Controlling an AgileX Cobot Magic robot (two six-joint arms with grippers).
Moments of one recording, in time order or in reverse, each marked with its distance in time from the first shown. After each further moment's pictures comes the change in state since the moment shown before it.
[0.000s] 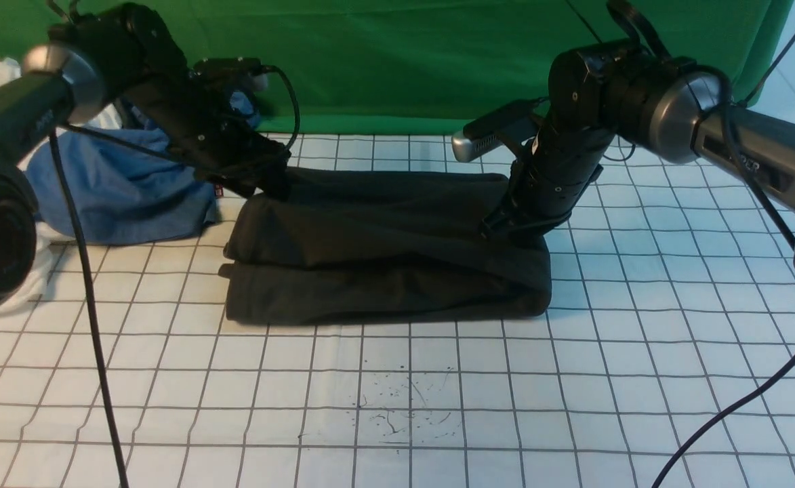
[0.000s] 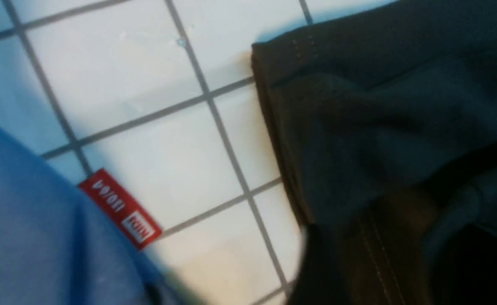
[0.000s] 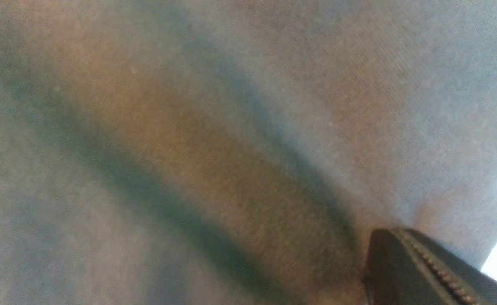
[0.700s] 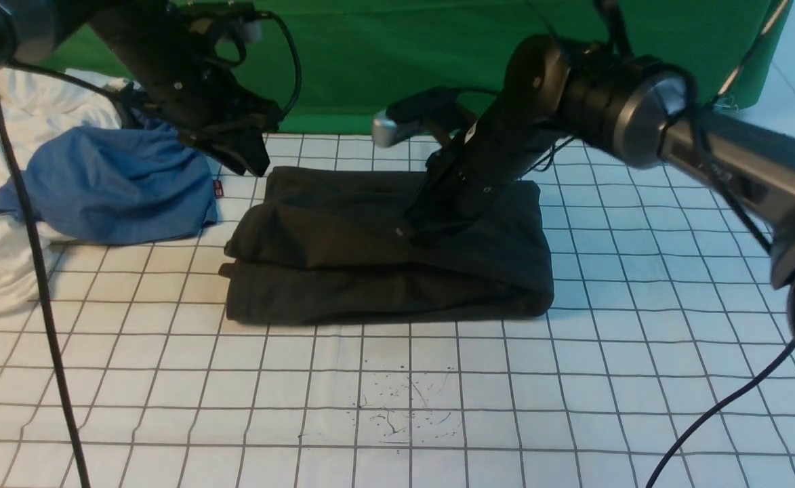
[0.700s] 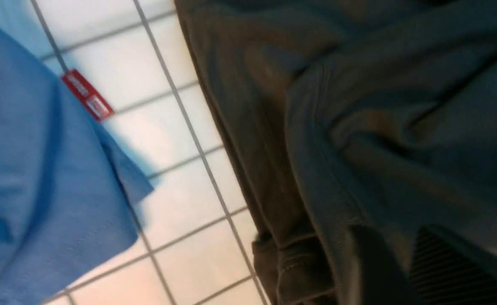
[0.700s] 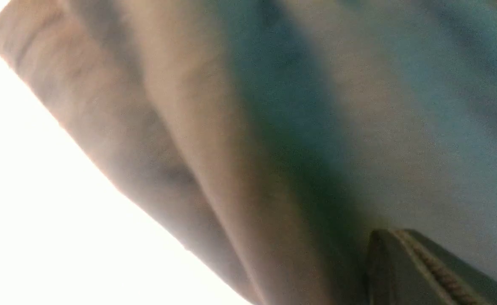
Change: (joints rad) right arm 0.106 0.009 -0.017 0.362 -0.077 -0.210; left arm -0.054 -0.214 0.117 0.084 0.133 -0.092
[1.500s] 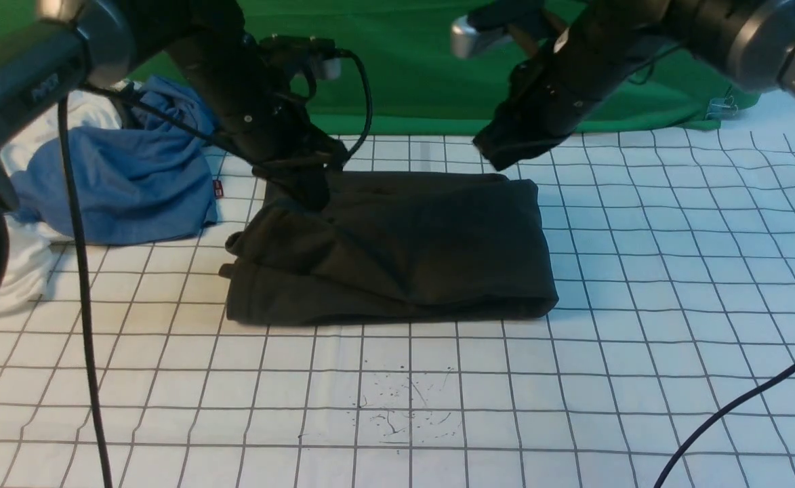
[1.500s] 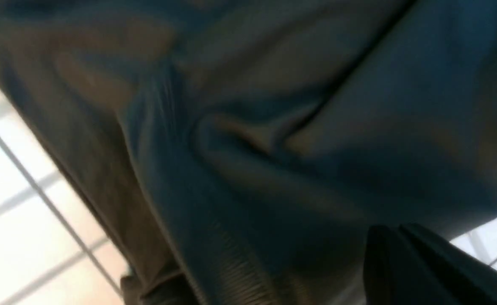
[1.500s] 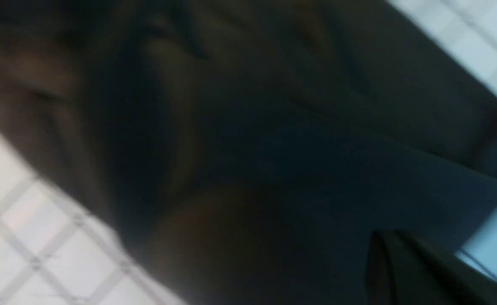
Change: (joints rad) right arm -0.149 -0.150 -0.065 -0.155 0.116 0.057; left arm -0.124 0.009 0.080 -0.022 -0.011 0.056
